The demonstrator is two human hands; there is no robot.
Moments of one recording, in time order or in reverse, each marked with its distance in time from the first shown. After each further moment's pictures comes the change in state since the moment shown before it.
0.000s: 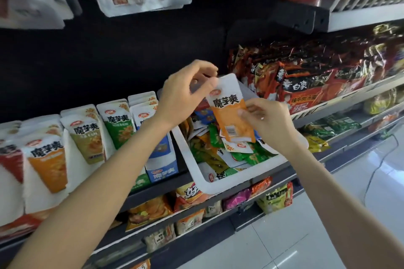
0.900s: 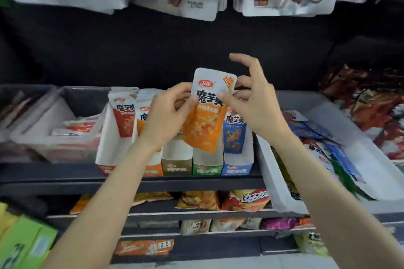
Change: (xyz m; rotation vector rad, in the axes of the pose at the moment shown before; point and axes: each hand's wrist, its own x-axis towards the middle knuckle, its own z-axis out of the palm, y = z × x) left_hand -0.122 -0.024 -0.156 -0.020 0.274 -0.473; right_hand 0.041 -0.170 0.126 0.432 -0.323 -0.227
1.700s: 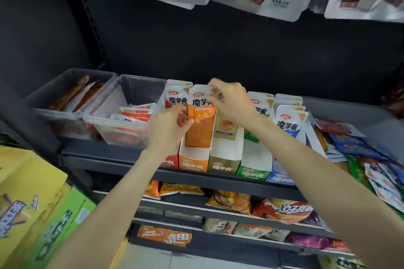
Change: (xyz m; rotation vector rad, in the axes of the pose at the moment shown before) left_hand -0.038 -0.110 -0.076 0.752 0.232 -0.151; right_hand 0.071 0.029 0.143 -0.460 -0.228 -0.212
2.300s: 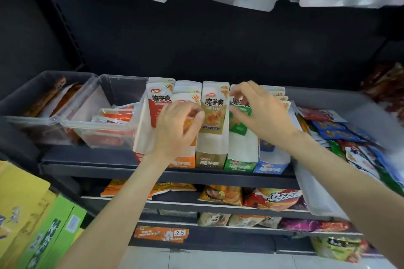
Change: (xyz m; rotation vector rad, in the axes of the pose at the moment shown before) left_hand -0.011 0.045 0.008 -0.288 0.114 0.389; right_hand -0.079 0.022 -0.061 -0.148 0.093 -0.014
